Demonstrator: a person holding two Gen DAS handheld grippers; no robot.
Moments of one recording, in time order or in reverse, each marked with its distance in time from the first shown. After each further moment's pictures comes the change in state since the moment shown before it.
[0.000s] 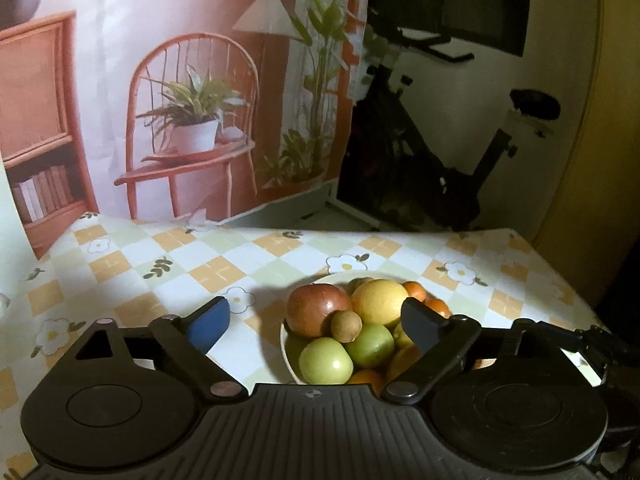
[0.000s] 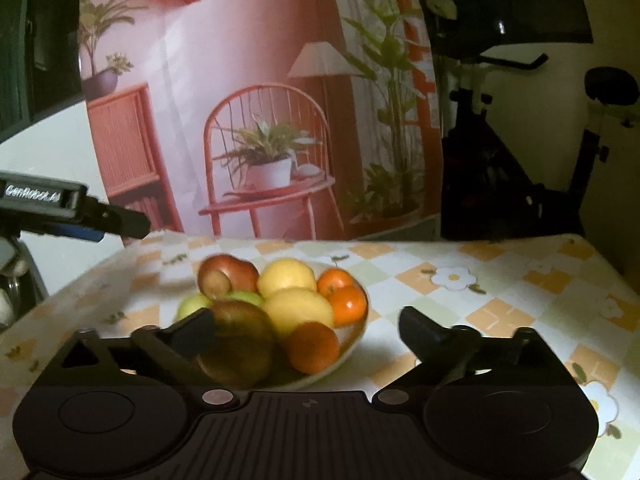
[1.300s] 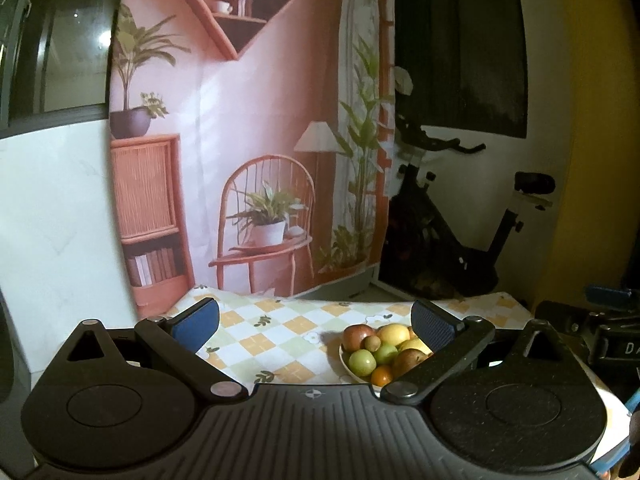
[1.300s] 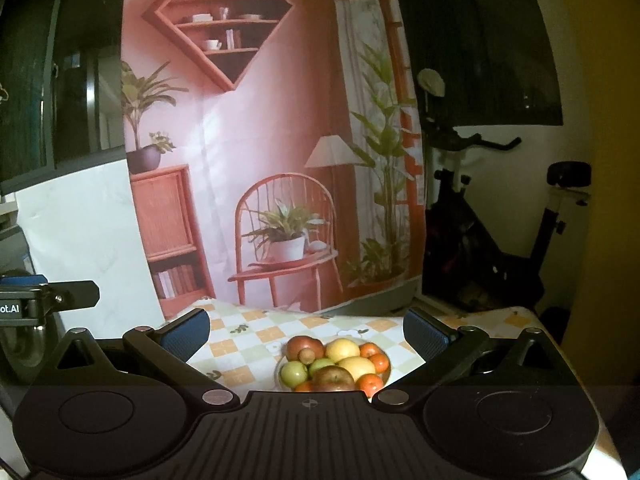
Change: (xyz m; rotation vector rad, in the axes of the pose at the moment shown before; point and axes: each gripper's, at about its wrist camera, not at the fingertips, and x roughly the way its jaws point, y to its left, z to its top) left arm -0.268 -0.027 -0.020 0.017 -0.266 0.169; right arm -0.233 0.121 0.080 -0.022 -0.143 -0.068
